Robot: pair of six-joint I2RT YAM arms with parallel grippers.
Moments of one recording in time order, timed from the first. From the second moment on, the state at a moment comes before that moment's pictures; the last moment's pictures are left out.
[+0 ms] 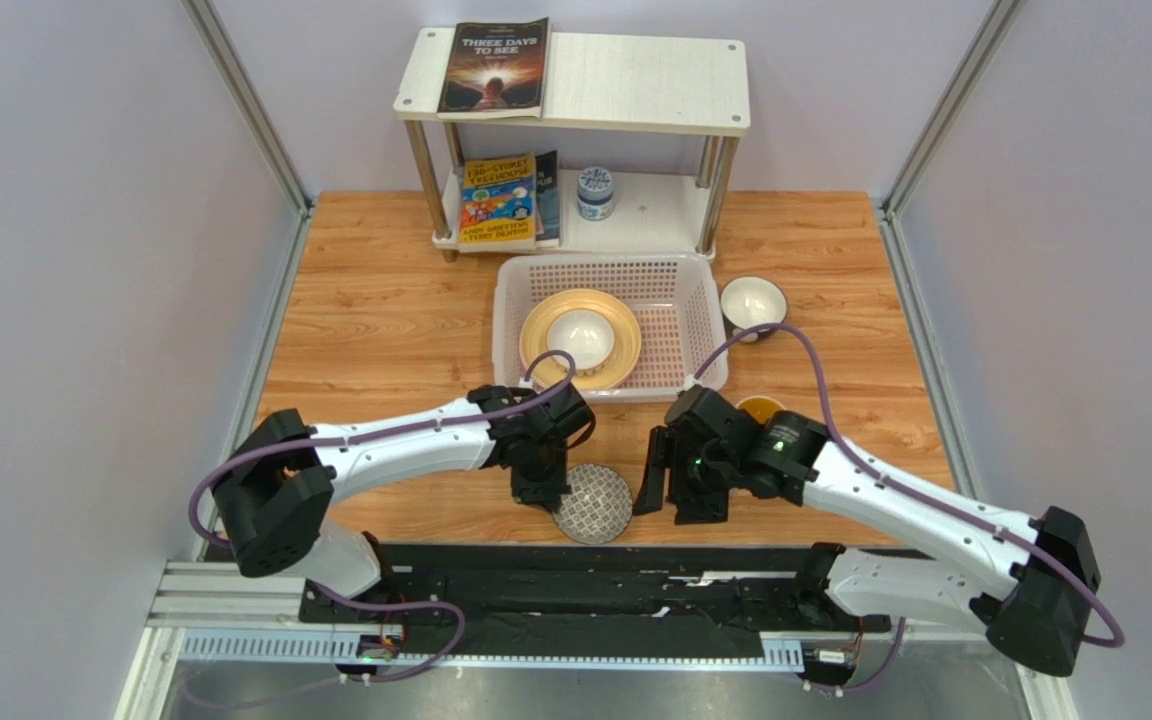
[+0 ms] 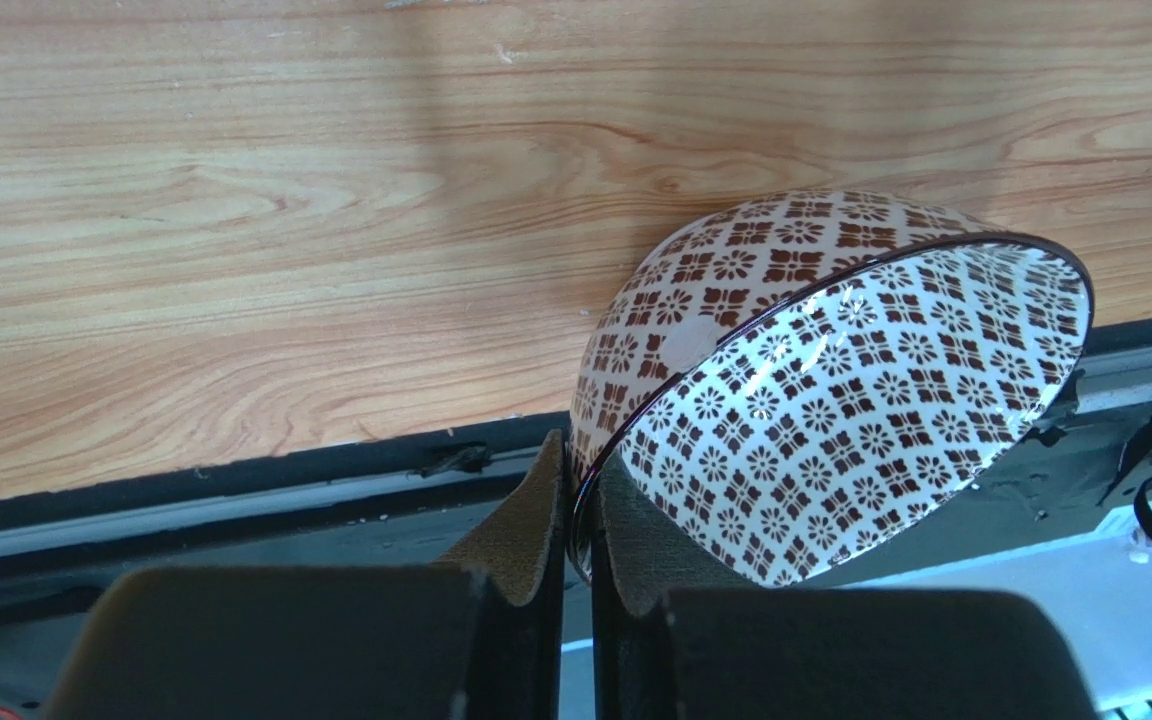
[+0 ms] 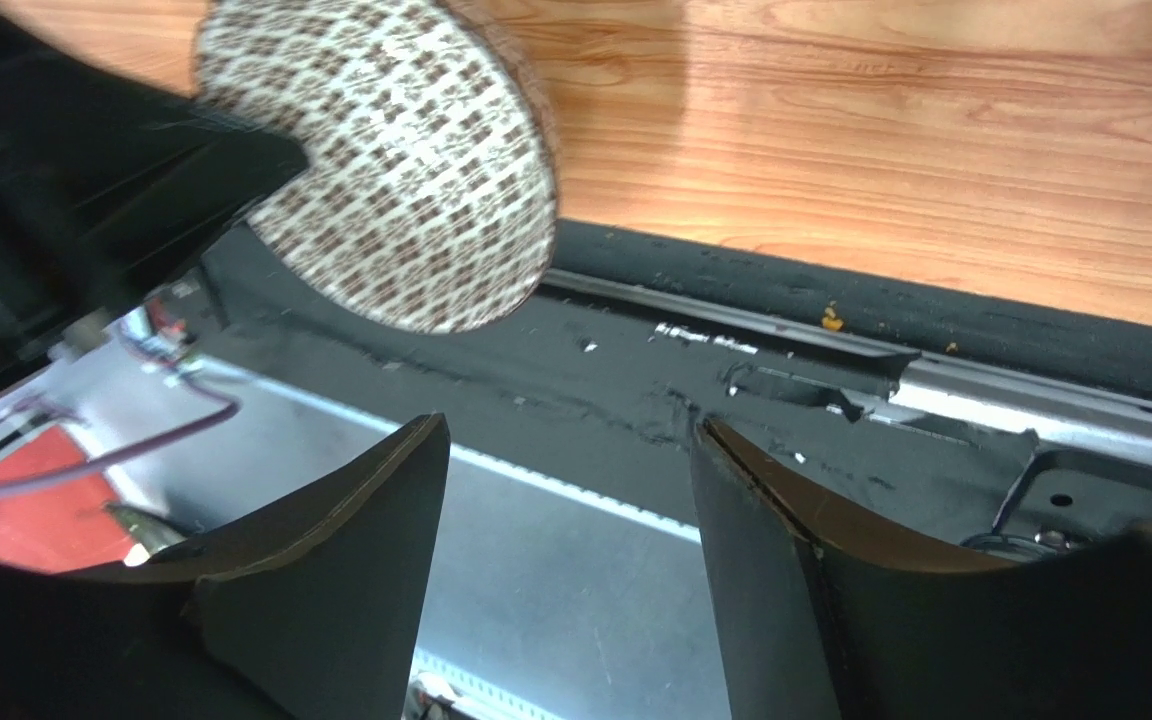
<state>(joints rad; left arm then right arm) -1.01 1.49 0.95 -0.77 0.01 -1.00 0.94 1.04 0.83 -0.87 -0.10 1.06</state>
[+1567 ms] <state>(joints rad) -0.71 0.93 0.87 -1.08 -0.12 -0.97 0.97 1.37 1.43 -0.98 0.03 0.87</state>
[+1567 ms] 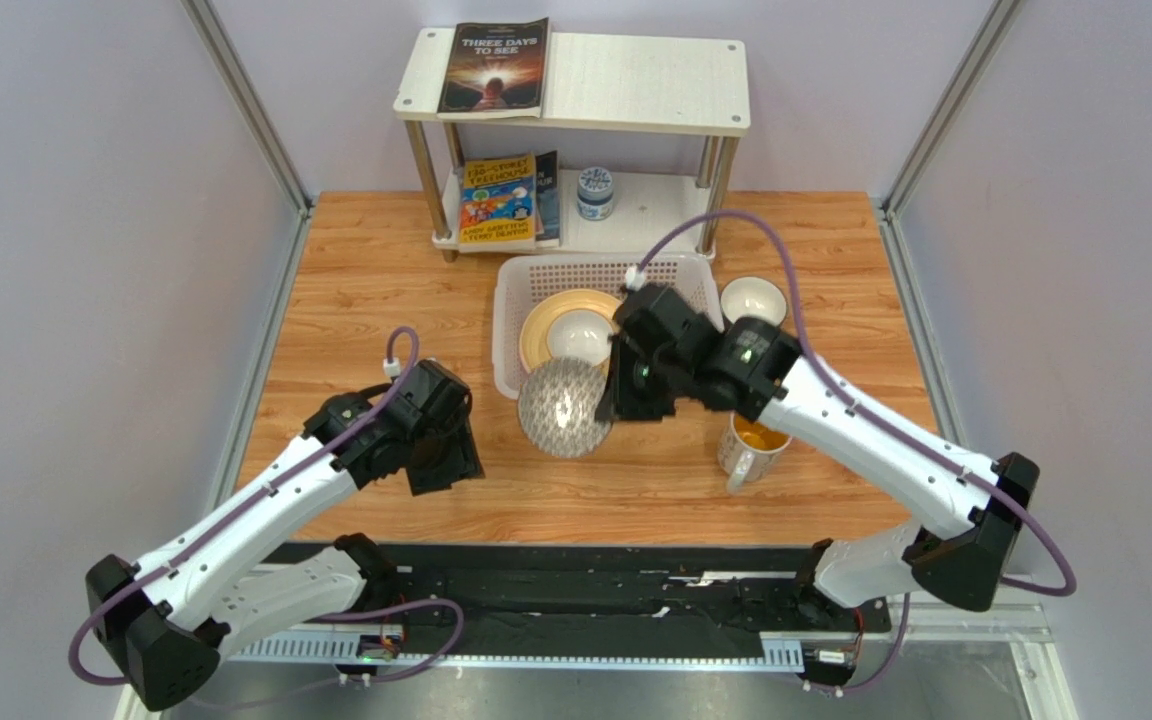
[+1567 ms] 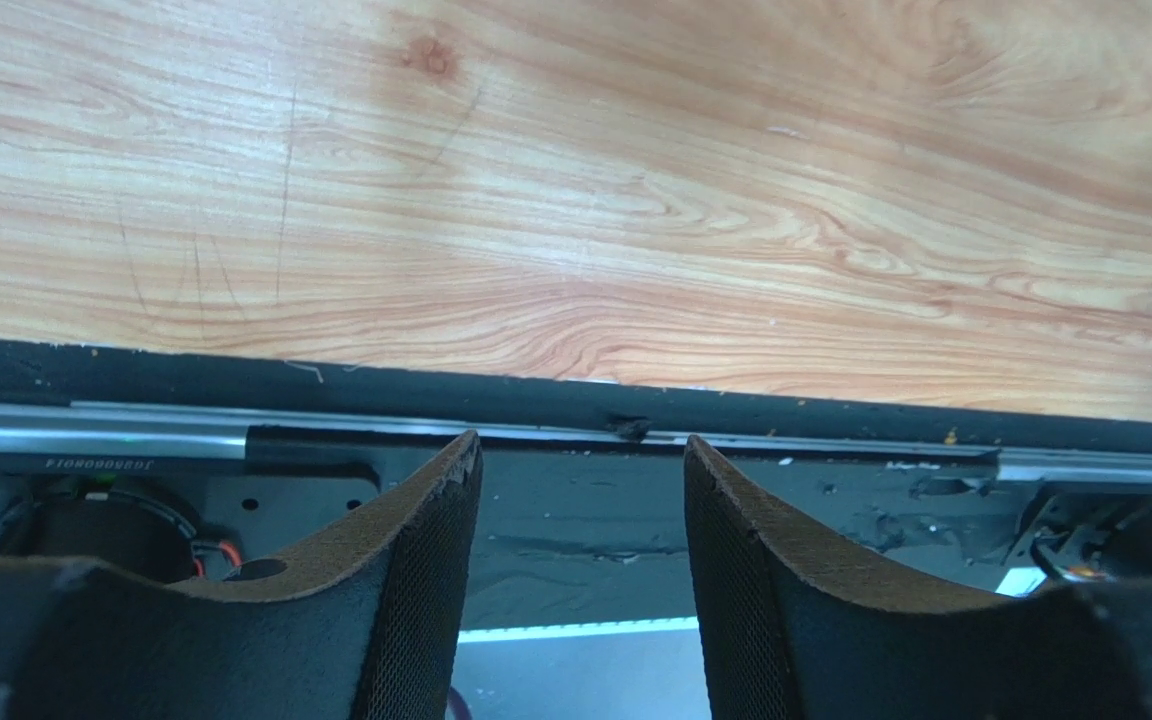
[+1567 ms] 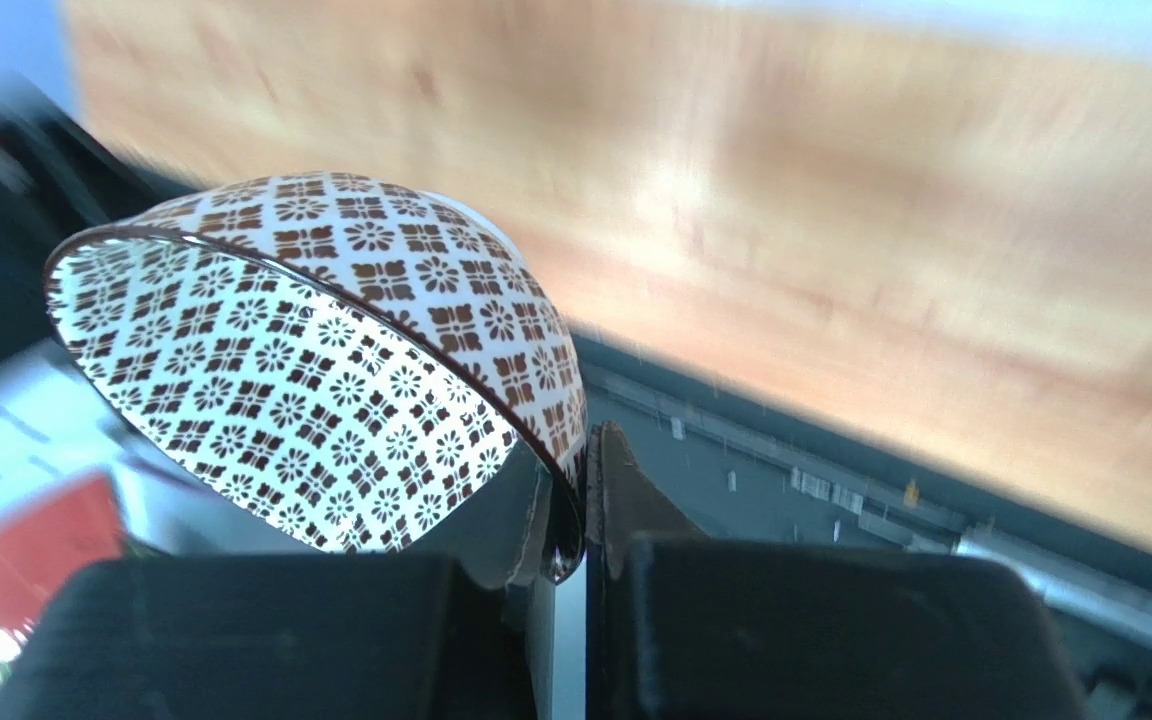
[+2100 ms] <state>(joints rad) -0.71 0.96 0.85 -1.08 -0.10 -0.96 0.55 2.06 2.10 -1.08 -0.12 0.59</state>
